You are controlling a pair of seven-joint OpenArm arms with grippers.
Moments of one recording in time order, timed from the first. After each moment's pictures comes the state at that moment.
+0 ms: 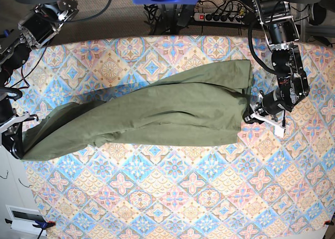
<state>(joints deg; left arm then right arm) -4.3 -16.3 -18.0 81.3 -48.5 -3.1 61.6 7.1 20.4 45.4 110.0 36.5 41.3 -56.4</state>
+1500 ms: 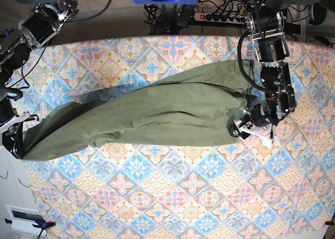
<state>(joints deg) -13.4 -11.3 -15.6 68.8 -41.4 -2.9 57.6 7.0 20.4 45.3 110.0 36.6 41.3 -56.4</state>
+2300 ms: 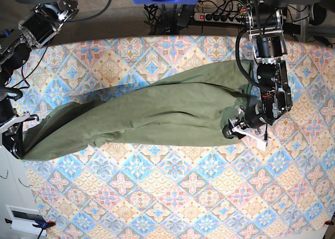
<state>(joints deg) -11.2 -11.9 -11.5 74.9 -46.6 -3.0 55.9 7.0 20.4 45.3 110.0 36.6 41.3 -56.4</state>
